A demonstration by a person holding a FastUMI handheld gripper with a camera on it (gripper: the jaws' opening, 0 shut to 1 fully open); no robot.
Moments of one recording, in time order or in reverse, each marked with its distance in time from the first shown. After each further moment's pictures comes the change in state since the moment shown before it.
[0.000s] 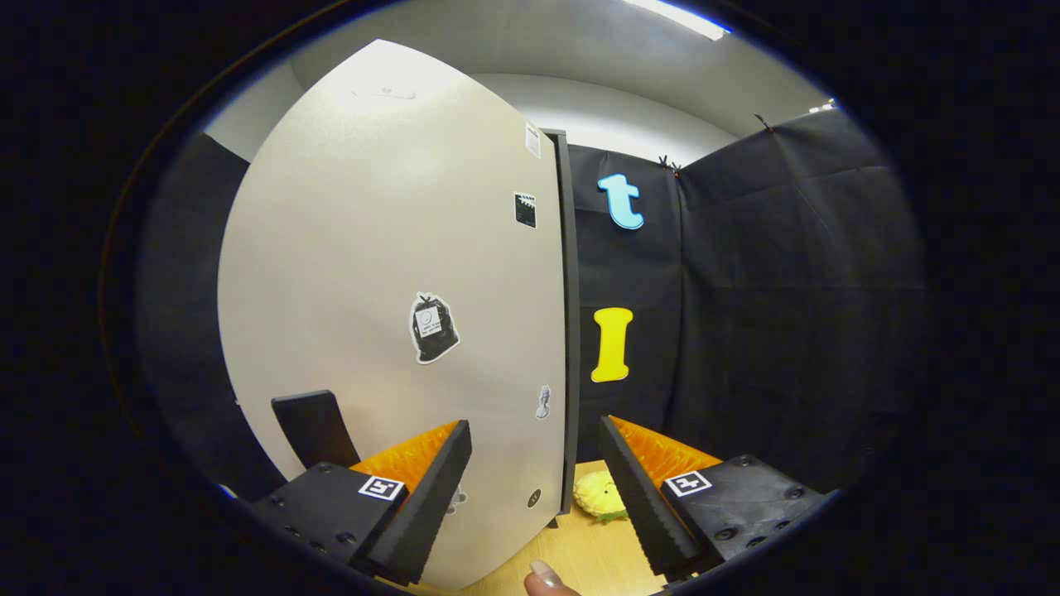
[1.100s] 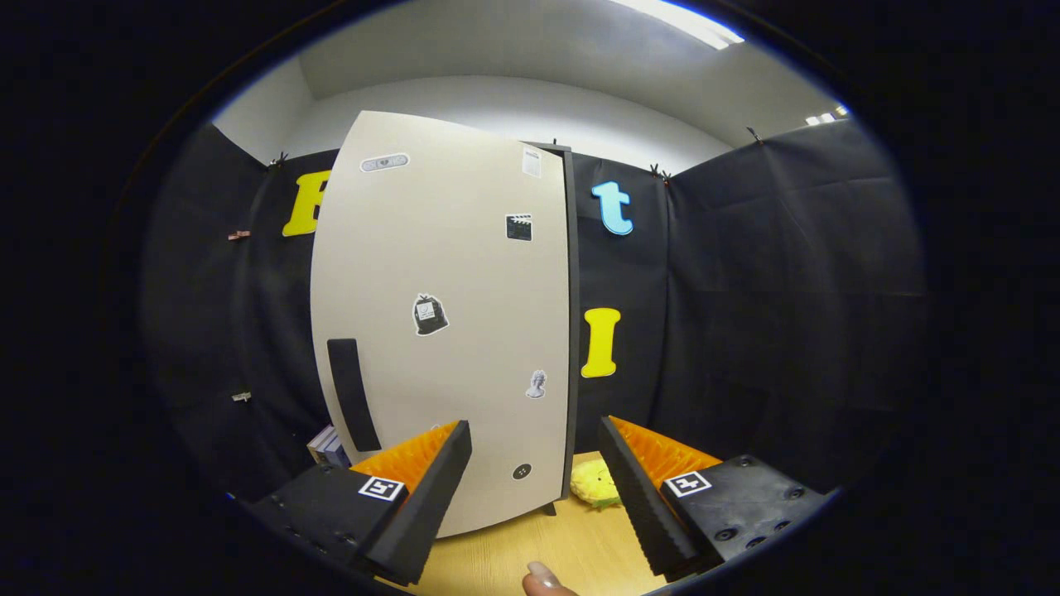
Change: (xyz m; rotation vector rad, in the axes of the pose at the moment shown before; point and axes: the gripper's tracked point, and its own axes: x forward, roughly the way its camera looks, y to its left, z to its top) arm -0.048 0.026 -0.004 -0.003 0.007 -0.044
